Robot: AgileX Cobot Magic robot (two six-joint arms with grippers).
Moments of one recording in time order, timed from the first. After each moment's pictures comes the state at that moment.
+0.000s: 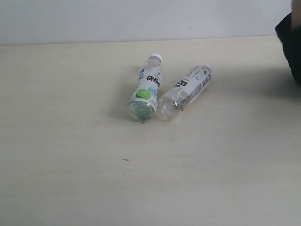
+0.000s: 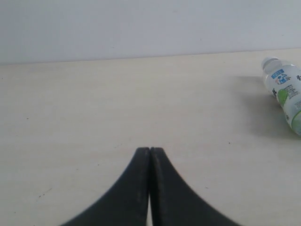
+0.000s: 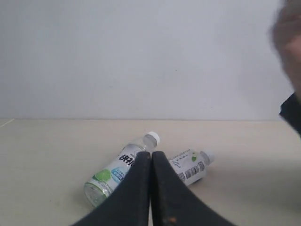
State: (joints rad) left arm -0.03 0.00 0.00 0.12 0.34 -0.11; right arm -0.01 0.23 -0.20 1.26 0.44 -1.07
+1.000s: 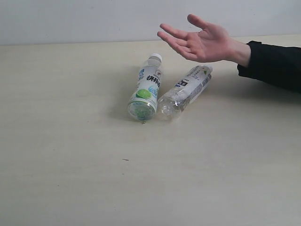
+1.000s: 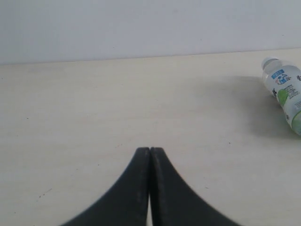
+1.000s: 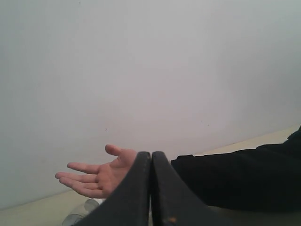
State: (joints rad) left arm -0.03 0.00 0.00 0.12 0.34 -0.11; right arm -0.01 0.01 -0.13 0.46 0.14 -0.10
